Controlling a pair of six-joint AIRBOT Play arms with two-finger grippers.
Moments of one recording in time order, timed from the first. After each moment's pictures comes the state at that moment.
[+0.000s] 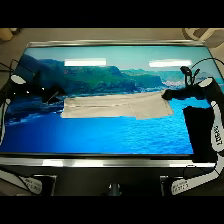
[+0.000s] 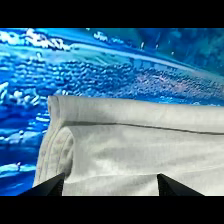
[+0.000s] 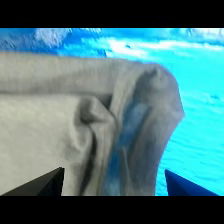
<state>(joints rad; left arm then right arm) 0.18 -1.72 1.49 0.90 -1.21 -1.47 -0.29 -1.73 1.45 -1.07 1.06 0.89</state>
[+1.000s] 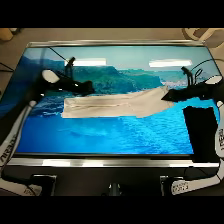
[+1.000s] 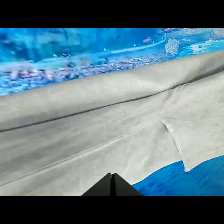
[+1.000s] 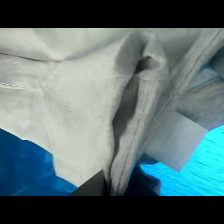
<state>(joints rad) -0.31 -1.67 1.50 0.83 -0.95 -1.51 -0.29 -1.63 1.45 -0.83 1.31 0.95</state>
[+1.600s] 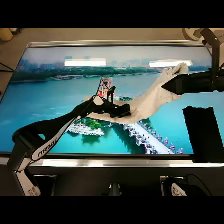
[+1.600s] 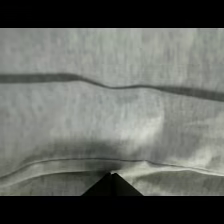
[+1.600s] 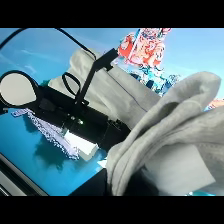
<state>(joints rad) -0.64 -1.93 1.52 0.53 -0.74 -1.51 -0.16 -1.11 1.45 -0.79 1.46 1.08</state>
